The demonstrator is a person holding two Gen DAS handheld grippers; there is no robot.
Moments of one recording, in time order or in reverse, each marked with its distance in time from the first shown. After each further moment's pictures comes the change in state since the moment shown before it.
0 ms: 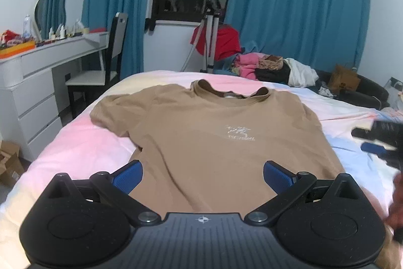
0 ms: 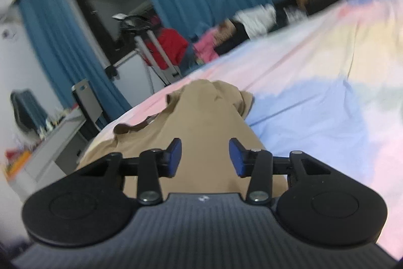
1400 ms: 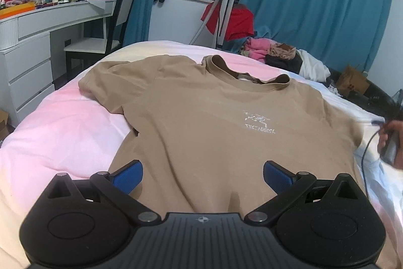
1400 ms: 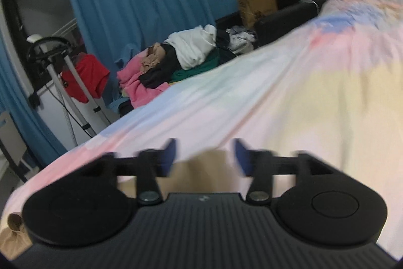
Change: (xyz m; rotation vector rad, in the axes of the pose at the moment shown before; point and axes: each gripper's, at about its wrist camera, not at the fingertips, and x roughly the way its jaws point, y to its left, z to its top) left arm 0.092 0.029 -0.002 -0.107 0.092 -0.020; right arm 0.171 -0.089 0.121 0.020 -0.127 -0.309
